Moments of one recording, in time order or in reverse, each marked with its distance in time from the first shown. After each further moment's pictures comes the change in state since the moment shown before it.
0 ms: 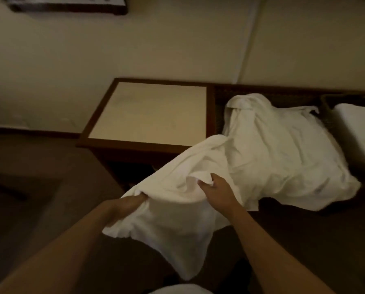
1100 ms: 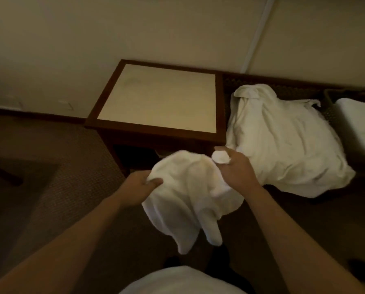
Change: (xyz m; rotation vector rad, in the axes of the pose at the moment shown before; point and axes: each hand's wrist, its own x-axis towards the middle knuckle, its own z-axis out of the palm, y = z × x) left_hand -0.010 -0.050 -0.021 0.144 0.172 0.651; right_hand -0.023 -0.047 0.013 -0.270 0.158 -0.117
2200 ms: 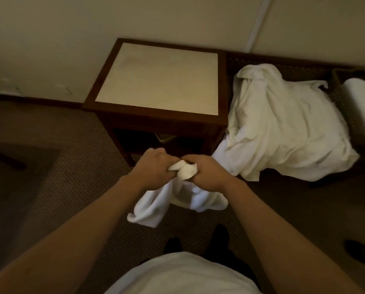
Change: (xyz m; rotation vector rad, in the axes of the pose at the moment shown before) left_hand 0.005 0.038 0.024 0.623 -0.006 0.417; right_hand -0.024 -0.002 0.062 -0.124 -0.504 -0.303
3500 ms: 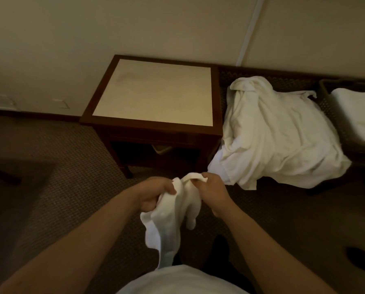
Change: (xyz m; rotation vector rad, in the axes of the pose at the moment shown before) left_hand -0.003 0.005 0.015 -1.405 -0.449 -0.856; right_hand -0.024 0.004 0.023 0.629 0.357 0.510
